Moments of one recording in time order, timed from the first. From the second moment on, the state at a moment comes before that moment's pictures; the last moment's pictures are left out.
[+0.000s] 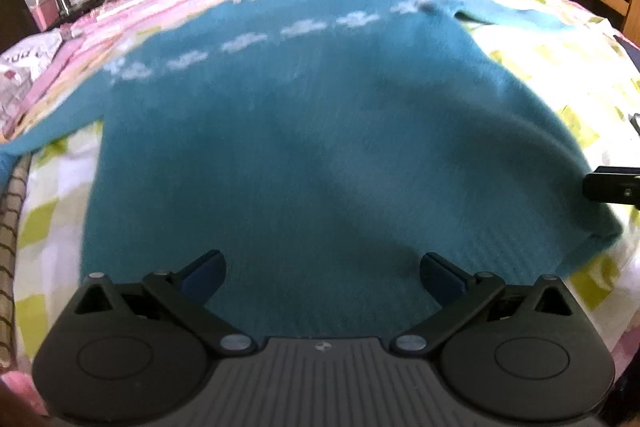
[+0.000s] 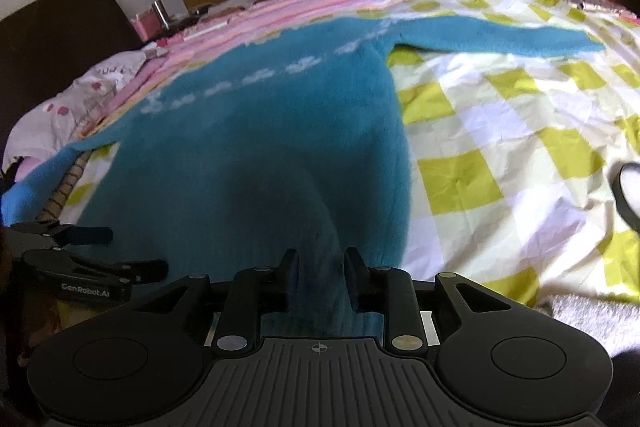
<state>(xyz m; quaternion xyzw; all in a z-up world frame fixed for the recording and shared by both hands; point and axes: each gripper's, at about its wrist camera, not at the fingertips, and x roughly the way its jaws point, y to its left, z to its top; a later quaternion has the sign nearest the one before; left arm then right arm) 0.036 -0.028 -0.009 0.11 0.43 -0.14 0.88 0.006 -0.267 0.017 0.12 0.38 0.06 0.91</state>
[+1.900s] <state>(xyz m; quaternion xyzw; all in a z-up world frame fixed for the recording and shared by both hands) 0.191 -0.241 0.009 0.12 0.39 -0.24 0.88 0.173 -0.505 0.000 0.37 0.27 -0.17 0.87</state>
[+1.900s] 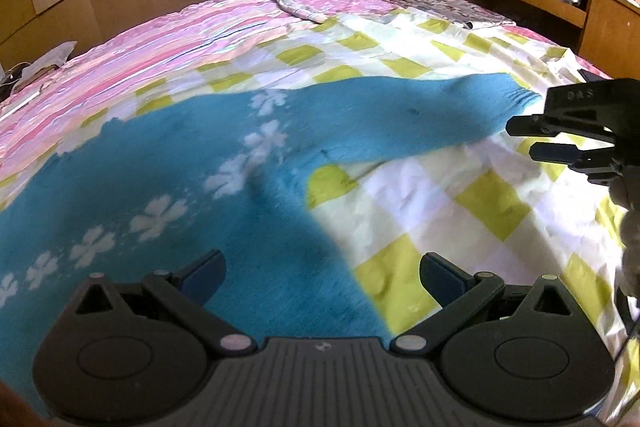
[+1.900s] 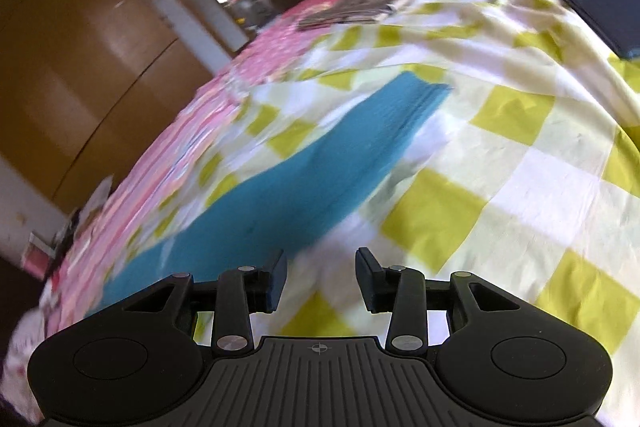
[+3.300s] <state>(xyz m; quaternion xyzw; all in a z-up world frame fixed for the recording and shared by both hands) 0.199 -0.195 0.006 0.08 0.38 -0.22 0.90 0.238 -0.546 -0.036 0.49 0.17 -0.20 0.83</state>
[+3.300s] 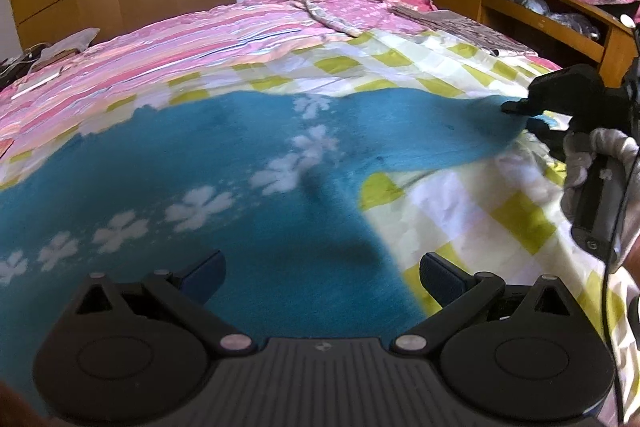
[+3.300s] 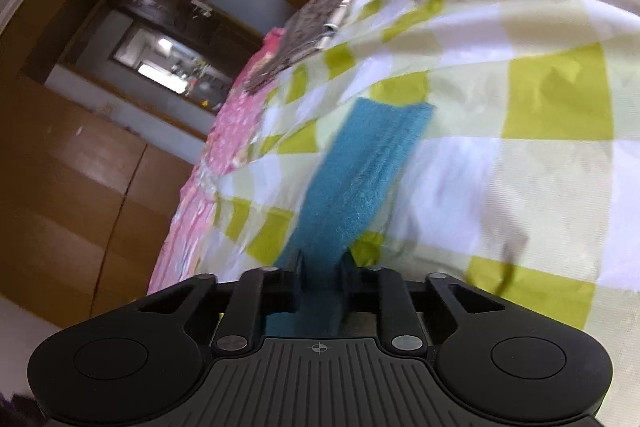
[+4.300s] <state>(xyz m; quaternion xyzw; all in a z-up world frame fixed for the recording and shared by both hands) 0.170 0.040 -0.014 -0.02 0.36 -0.06 0.93 0.331 -0.174 0.006 0.15 0.30 0.08 0.94</state>
